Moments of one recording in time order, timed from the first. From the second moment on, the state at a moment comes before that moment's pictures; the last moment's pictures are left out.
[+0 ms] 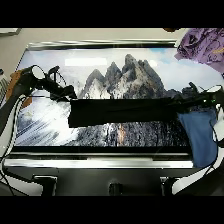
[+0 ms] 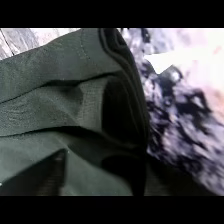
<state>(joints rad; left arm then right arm) -0.08 -1.74 1.65 1.23 -1.32 -1.71 -0.42 -1.94 1.57 -0.93 1.38 1.26</state>
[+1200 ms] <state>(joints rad) -0.67 -2.08 1.75 0.51 -0.67 -1.84 -0.33 -1.41 1.67 -1.29 1.53 1.68</state>
